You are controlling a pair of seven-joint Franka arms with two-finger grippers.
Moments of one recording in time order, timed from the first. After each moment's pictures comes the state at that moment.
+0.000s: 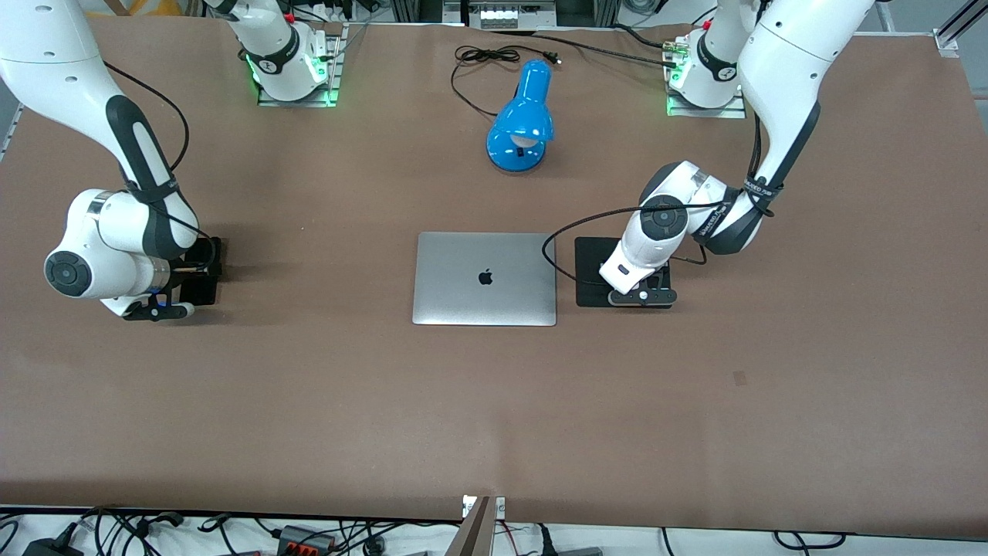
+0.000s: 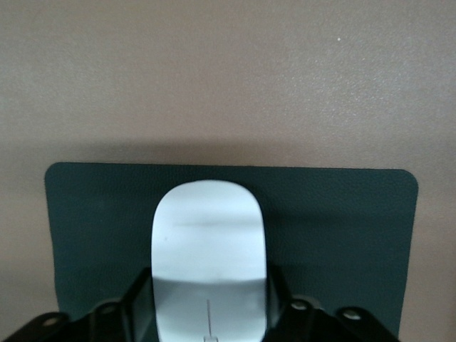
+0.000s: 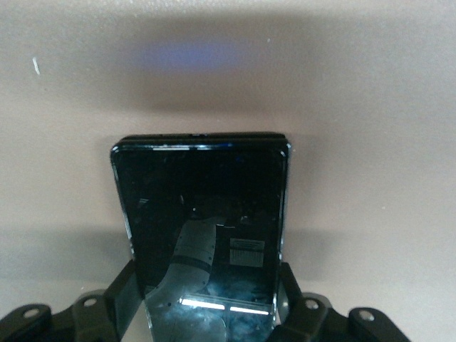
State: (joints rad) left arm -0.08 0.56 -0.35 -2.02 0.33 2.44 -0.69; right arm -0.13 0.59 -0.07 -1.91 -0.10 2.17 -0.18
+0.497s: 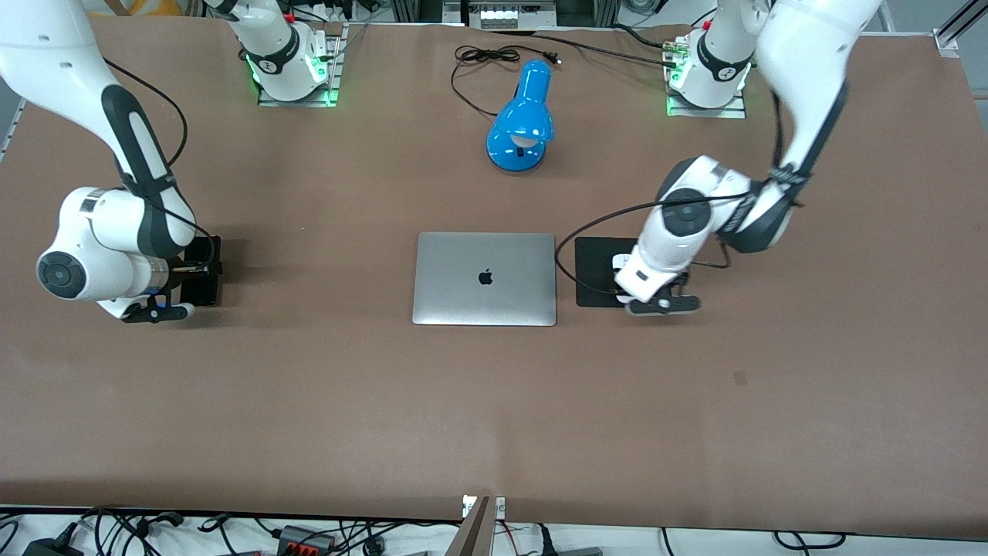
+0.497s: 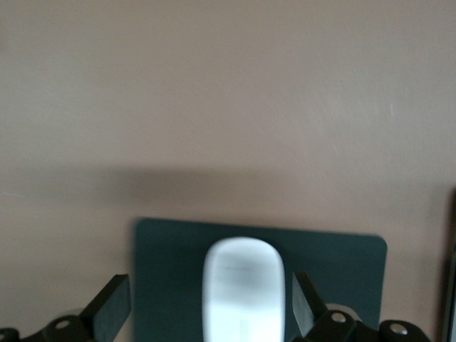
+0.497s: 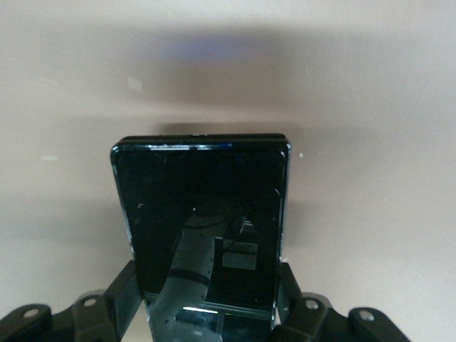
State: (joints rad) left arm -0.03 0.44 -0.35 -1.92 0.34 2.30 -0.66; right arm -0.13 0.52 -0.01 -1.86 -0.10 2.06 -0.18
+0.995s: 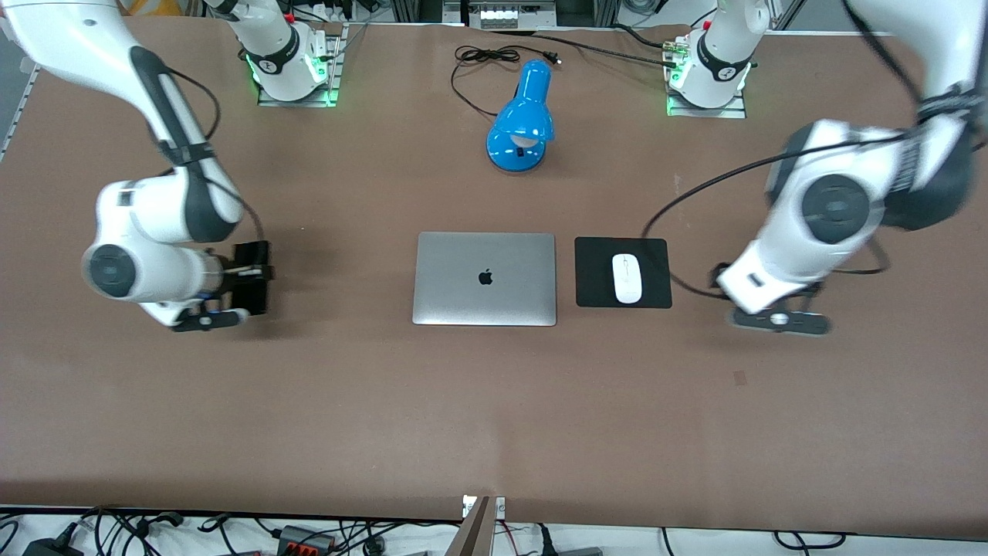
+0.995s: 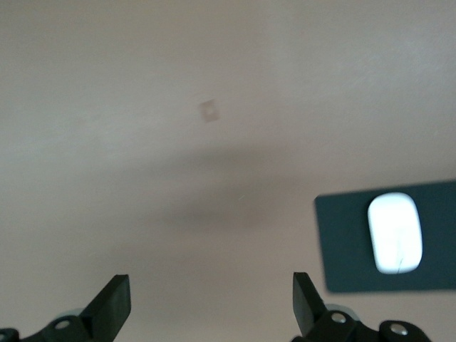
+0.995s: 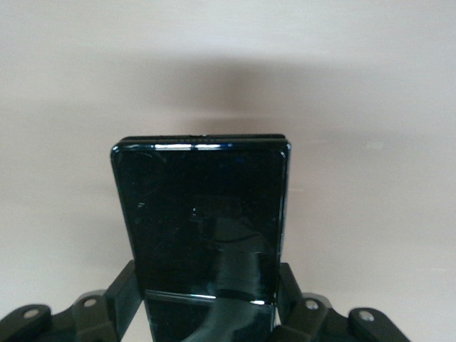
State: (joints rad) left arm 0.12 0.35 -0.35 -1.55 0.31 1.73 -0.13; right arm -0.10 0.50 0.24 -1.82 -0.08 2.02 0.09
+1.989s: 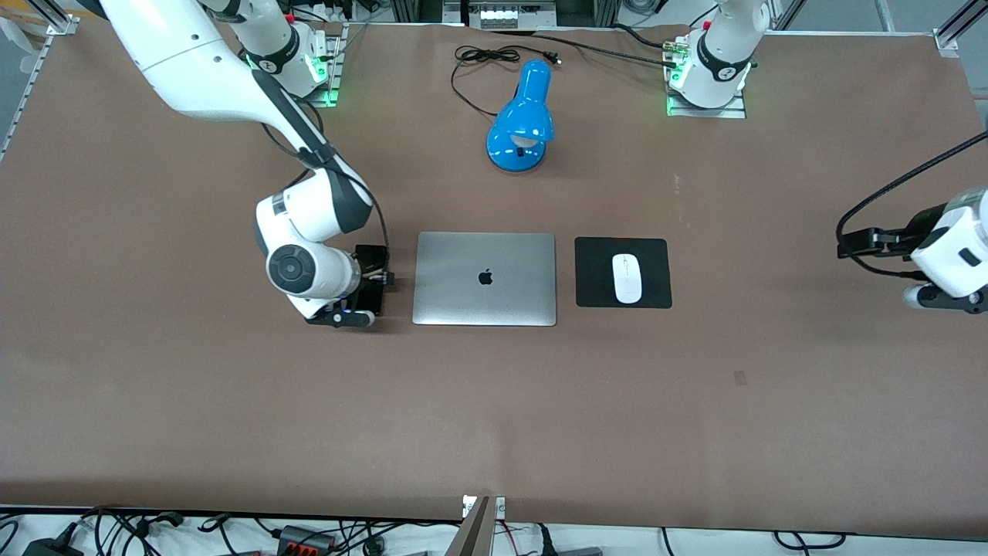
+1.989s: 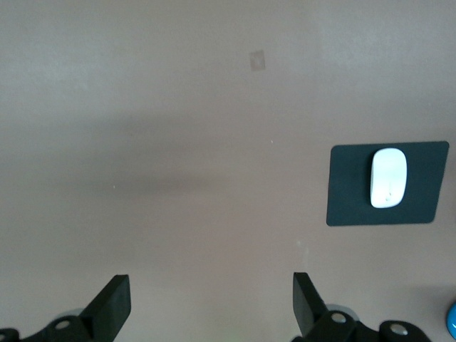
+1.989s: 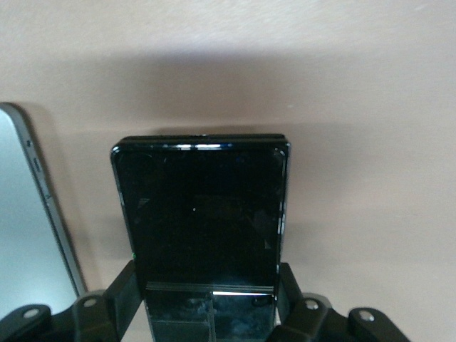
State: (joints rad) left arm 0.33 0.33 -0.35 -1.36 0.14 1.45 0.02; right arm 0.17 0.67 0.27 -1.73 -0.05 2.15 0.46
